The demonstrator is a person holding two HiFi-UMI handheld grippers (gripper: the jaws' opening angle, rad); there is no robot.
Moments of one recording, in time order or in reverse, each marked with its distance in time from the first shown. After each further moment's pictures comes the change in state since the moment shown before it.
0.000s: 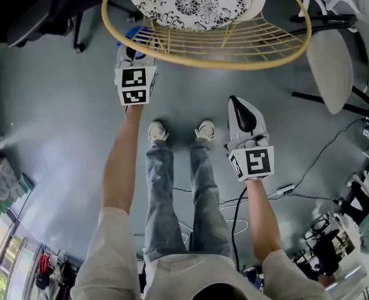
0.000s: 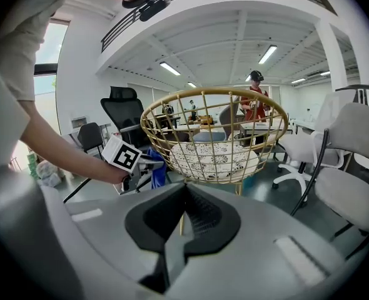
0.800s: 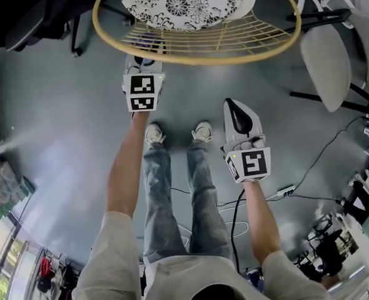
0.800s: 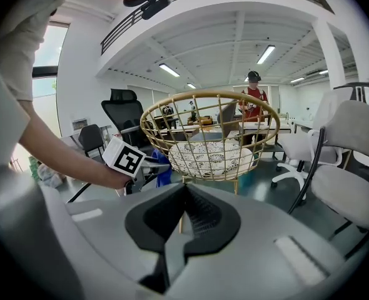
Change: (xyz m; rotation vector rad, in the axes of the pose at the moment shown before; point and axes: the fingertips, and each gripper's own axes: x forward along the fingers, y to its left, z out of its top) left arm 0.000 -0.051 0.002 0.020 -0.004 -0.025; right arm -0.016 -0.008 -0.009 0.010 -0.009 0.004
